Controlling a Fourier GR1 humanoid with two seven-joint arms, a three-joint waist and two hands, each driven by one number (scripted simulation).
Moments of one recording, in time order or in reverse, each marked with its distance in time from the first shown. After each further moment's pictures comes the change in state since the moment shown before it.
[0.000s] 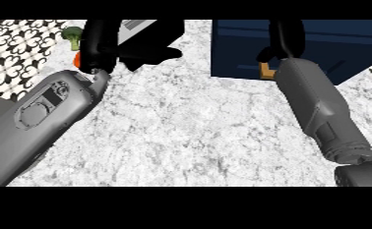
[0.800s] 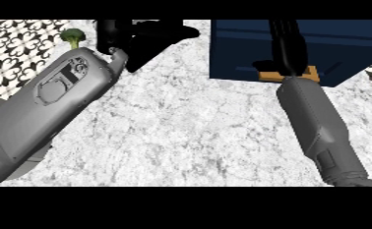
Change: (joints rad) left arm -0.166 -0.060 -0.030 0.142 0.031 0.038 0.027; right arm 0.221 0.035 0.060 -0.285 -0.007 0.043 -0.012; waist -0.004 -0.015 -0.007
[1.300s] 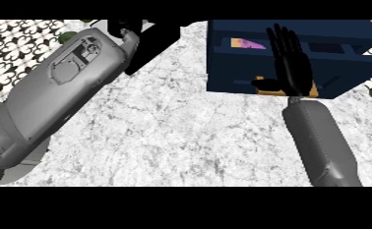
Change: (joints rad) left arm -0.118 -0.054 0.005 0.147 0.037 -0.010 -0.032; right arm 0.247 0.012 0.095 -0.341 -0.014 0.150 -0.009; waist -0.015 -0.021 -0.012
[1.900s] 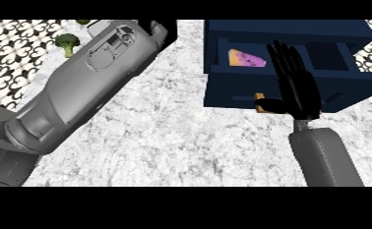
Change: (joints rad) left arm -0.115 -0.134 0.001 0.208 0.031 0.021 -0.104; right arm 0.240 0.010 0.093 -0.387 -0.086 0.239 0.040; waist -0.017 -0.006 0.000
